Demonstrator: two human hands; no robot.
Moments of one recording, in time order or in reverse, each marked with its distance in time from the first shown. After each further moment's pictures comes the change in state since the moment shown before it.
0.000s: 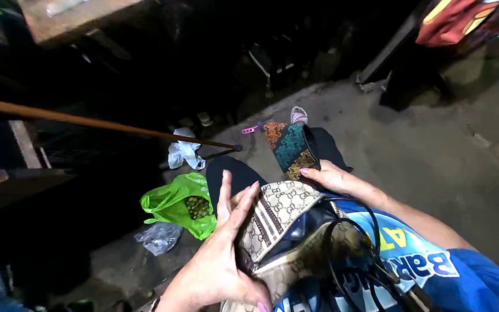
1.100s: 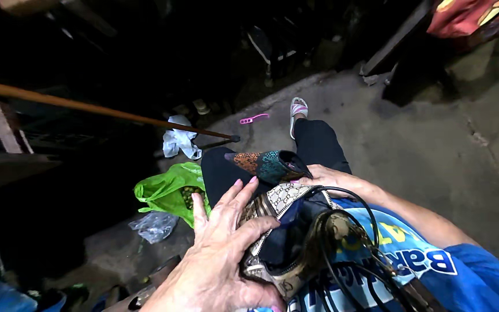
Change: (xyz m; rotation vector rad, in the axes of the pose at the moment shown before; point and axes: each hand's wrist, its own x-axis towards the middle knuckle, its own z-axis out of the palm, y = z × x) left_hand -0.007 0.030 0.000 0.523 -0.022 0.077; right_hand -0.003 -0.016 0.004 -0.140 -0.297 -0.063
